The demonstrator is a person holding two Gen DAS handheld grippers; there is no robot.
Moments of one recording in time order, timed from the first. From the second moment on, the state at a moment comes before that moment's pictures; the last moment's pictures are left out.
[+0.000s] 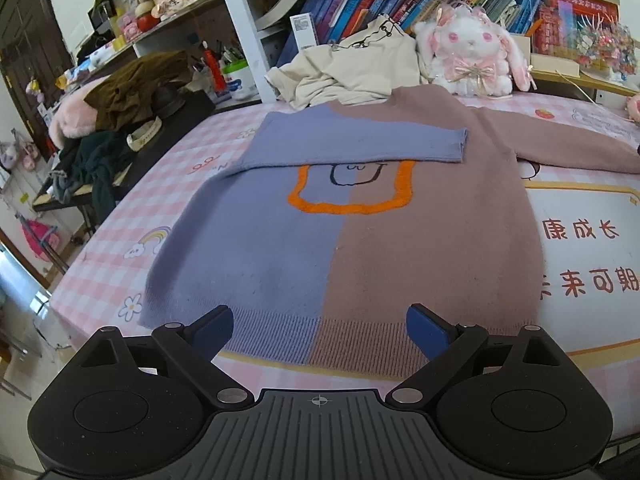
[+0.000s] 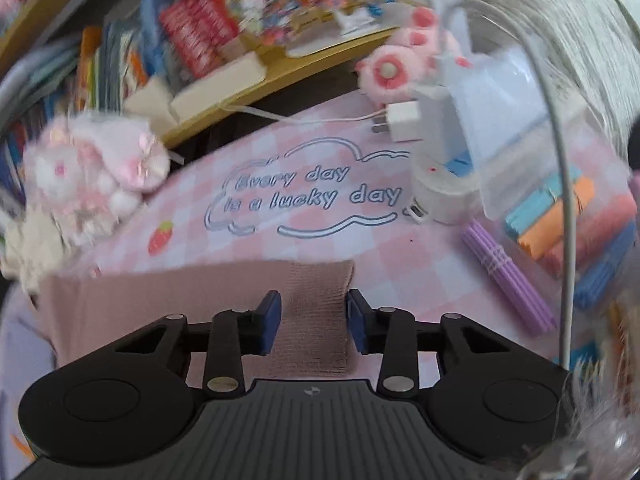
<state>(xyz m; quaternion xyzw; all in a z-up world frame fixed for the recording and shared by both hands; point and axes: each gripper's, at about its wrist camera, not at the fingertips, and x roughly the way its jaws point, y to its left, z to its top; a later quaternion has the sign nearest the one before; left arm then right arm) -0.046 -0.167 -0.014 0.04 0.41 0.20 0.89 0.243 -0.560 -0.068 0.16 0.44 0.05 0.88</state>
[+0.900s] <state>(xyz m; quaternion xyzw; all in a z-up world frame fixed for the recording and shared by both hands) -0.034 -0.120 -0.024 0.05 0.38 0.12 0.91 0.201 -0.469 0.052 0.12 0.36 0.16 0.91</state>
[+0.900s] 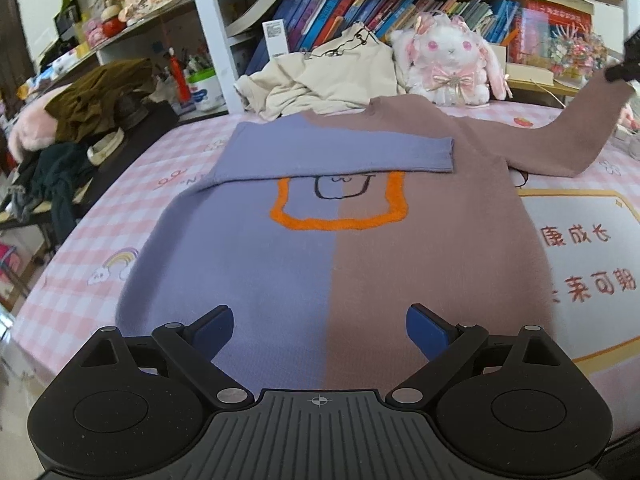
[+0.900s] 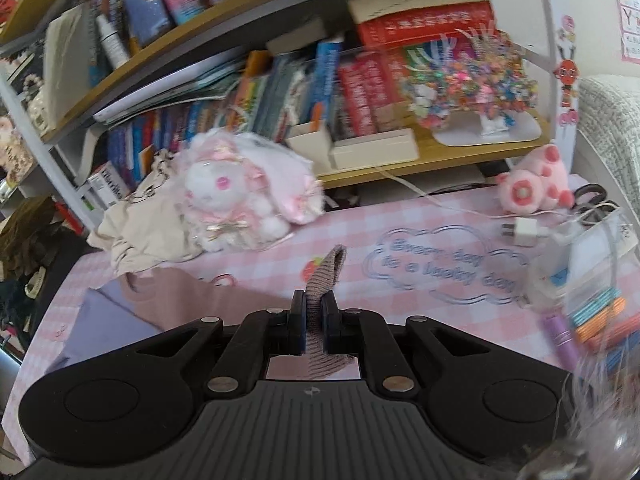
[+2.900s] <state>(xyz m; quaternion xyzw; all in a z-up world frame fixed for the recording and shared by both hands) -0.032 0.077 -0.020 0.04 0.36 0.02 0.93 0.218 -0.048 0.057 0.07 0.35 0.23 0.90</state>
